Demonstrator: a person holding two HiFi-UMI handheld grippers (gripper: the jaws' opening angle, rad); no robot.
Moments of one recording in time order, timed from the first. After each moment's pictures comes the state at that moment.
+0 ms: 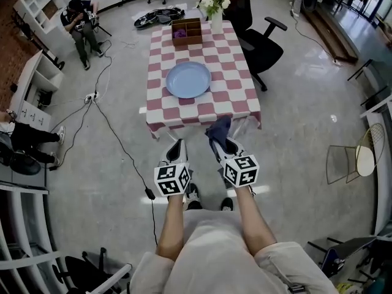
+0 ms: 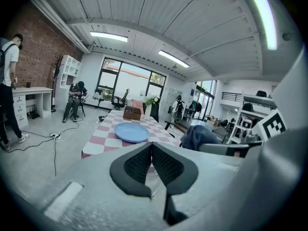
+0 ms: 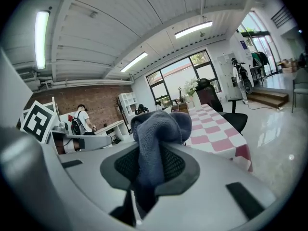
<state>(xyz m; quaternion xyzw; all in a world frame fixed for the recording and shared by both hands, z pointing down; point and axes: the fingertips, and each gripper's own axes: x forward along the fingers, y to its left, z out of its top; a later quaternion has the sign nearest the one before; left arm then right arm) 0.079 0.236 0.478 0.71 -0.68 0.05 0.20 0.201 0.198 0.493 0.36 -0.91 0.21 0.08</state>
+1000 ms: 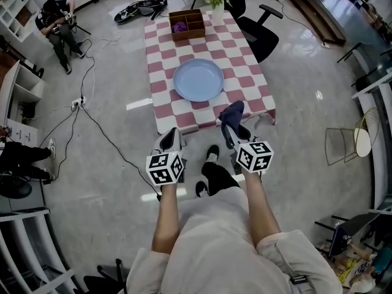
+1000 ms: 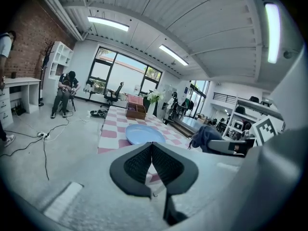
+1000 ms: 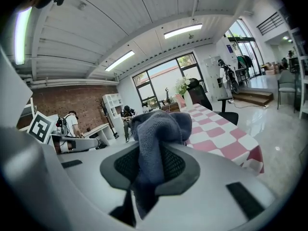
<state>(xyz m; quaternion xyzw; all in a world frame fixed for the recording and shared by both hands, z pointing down) -0.064 0.151 0.498 0.75 -0.62 0.05 0.23 0.123 0.111 0.505 0.44 -0.87 0.23 0.07</state>
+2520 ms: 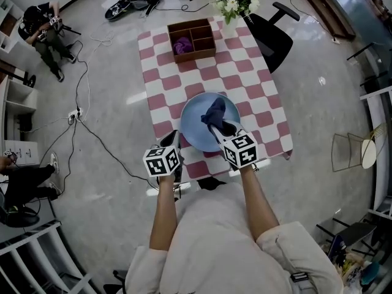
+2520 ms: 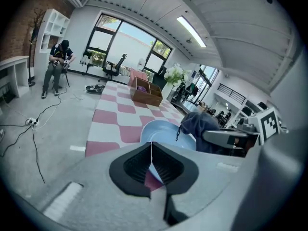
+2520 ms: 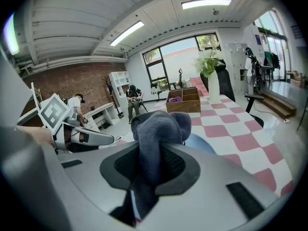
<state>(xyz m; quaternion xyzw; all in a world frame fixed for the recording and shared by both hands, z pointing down) -0.137 -0.089 0.589 0.73 -0.56 0.12 0.37 -0.003 -0.124 0.562 0.36 -0.88 0.22 0.21</state>
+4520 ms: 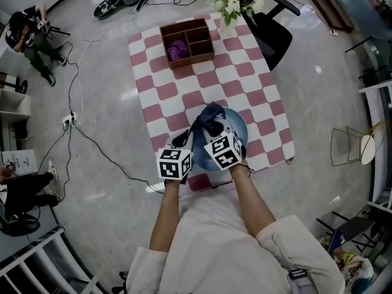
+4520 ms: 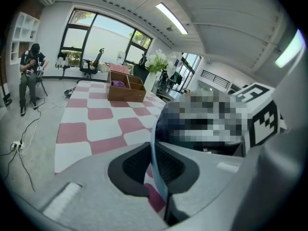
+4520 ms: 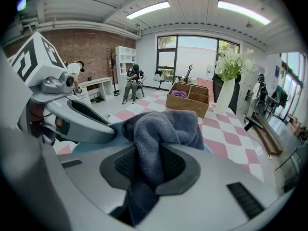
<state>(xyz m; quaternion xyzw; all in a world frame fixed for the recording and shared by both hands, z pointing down) -0.087 -0.149 0.600 0.79 -0.48 0.19 0.33 -0.039 -0.181 0.604 0.35 -0.86 0.11 0.34</state>
